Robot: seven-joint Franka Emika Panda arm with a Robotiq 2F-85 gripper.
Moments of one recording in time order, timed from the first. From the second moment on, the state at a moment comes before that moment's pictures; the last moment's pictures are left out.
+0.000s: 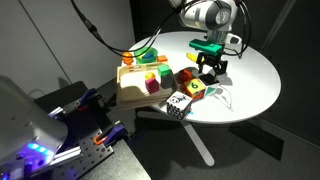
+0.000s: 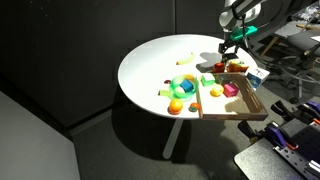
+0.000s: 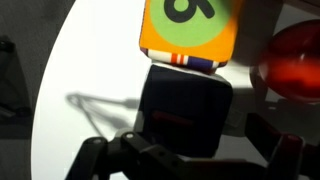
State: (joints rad) arm -0.09 0.87 -0.12 -1.46 -0.07 2.19 0.04
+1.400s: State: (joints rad) arm -0.09 0.95 -0.15 -1.35 -0.07 2.19 0.07
